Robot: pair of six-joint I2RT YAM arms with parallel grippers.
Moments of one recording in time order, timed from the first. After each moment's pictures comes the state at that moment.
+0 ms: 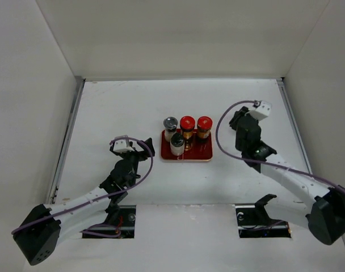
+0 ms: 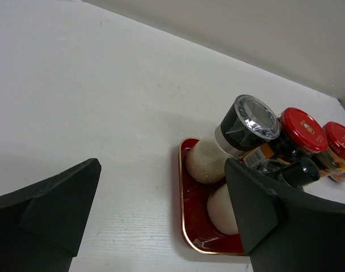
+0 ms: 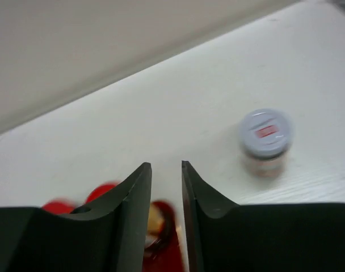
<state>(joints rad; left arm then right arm) -0.76 0.79 0.12 0.68 -0.71 -0.43 0.64 1.07 0.67 0.26 0.77 0.46</state>
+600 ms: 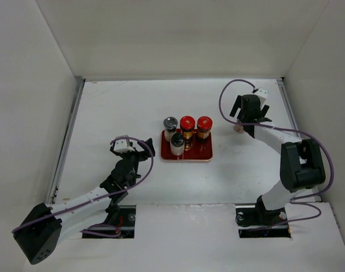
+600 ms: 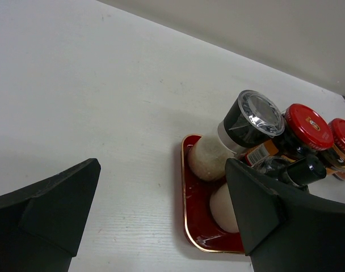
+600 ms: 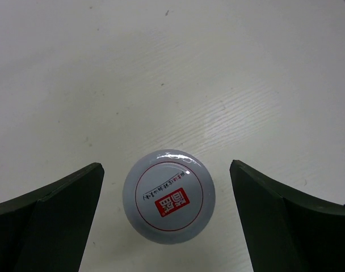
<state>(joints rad) -0.76 0.81 0.12 0.68 -0.71 -0.43 0.17 1.60 0.97 0.04 0.48 0.39</state>
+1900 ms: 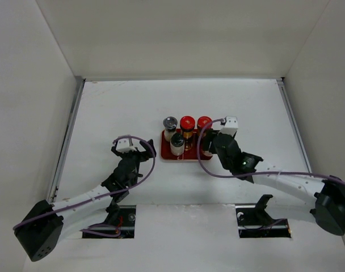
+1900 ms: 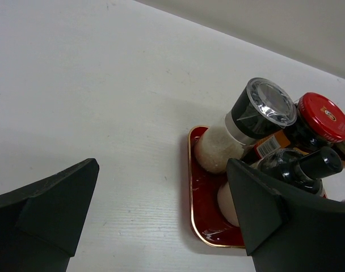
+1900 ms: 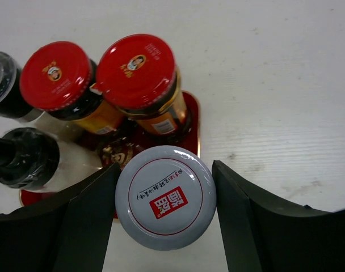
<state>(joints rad) -0.77 0.85 0.13 0.64 -0.73 -0.44 0.84 1.10 0.64 -0.01 0.67 0.51</state>
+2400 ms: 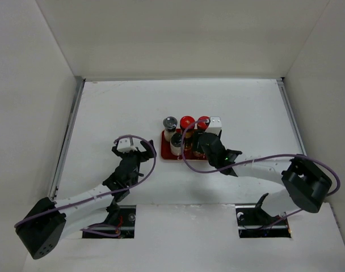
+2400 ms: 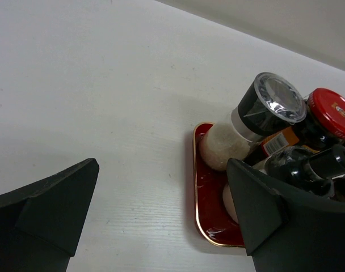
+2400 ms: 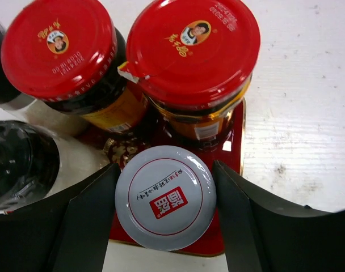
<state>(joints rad) -0.77 0.87 0.13 0.65 -0.73 -0.44 0.86 1.42 0.68 0.22 0.63 0.50</state>
